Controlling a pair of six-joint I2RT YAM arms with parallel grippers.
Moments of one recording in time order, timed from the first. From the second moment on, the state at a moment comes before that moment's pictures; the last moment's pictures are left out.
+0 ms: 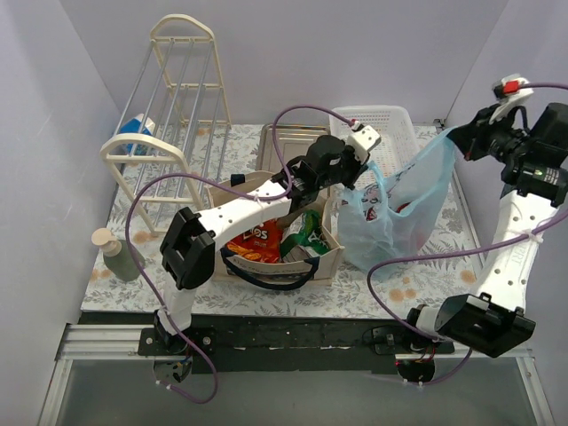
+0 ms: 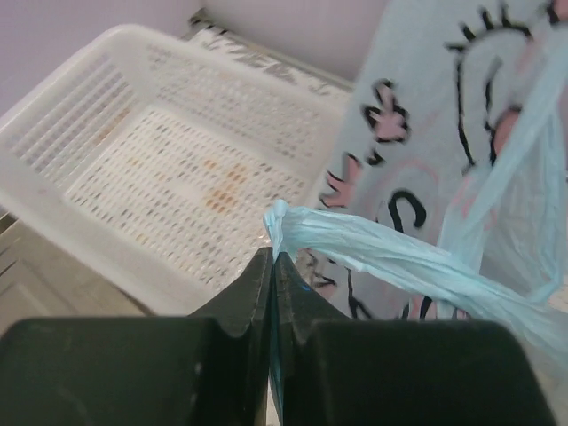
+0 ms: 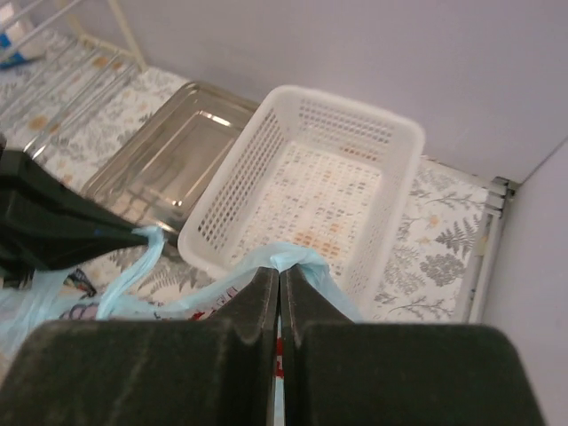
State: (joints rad) left arm -0.92 1.98 1.76 0.00 0.01 0.05; right arm -0.41 1.27 1.56 -0.64 -0.90 -0.26
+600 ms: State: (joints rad) left arm -0.97 1.68 1.70 0.11 0.78 0.30; right arm -0.76 1.33 1.63 -0.64 -0.90 0.02
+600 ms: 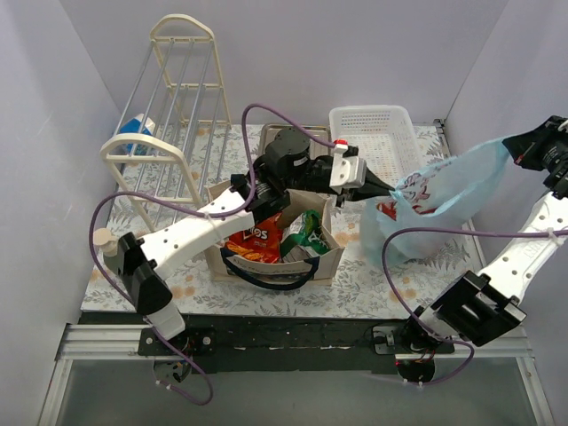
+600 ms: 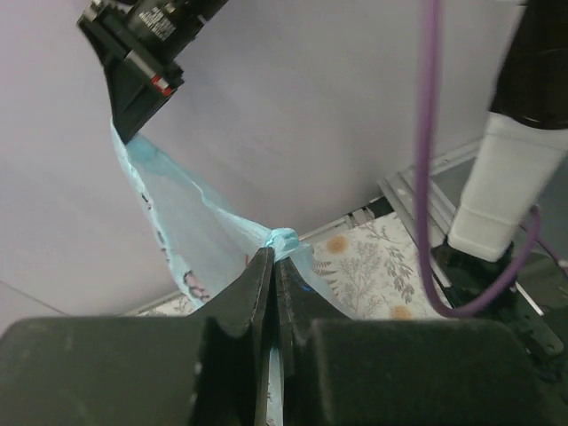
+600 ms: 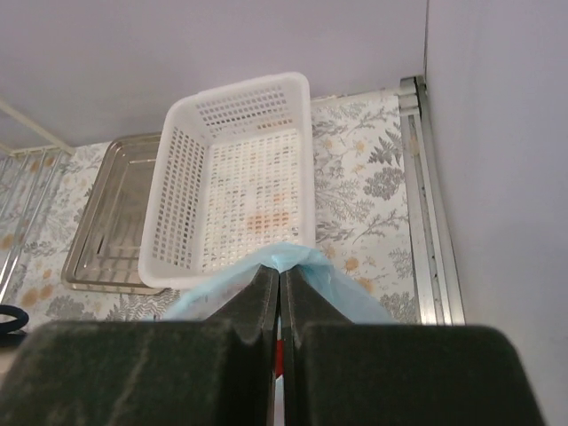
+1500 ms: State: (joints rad) left arm -0.79 1.84 1.78 0.13 0.67 0.56; right arm -0.67 1.43 1.68 -0.57 -0.84 0.10
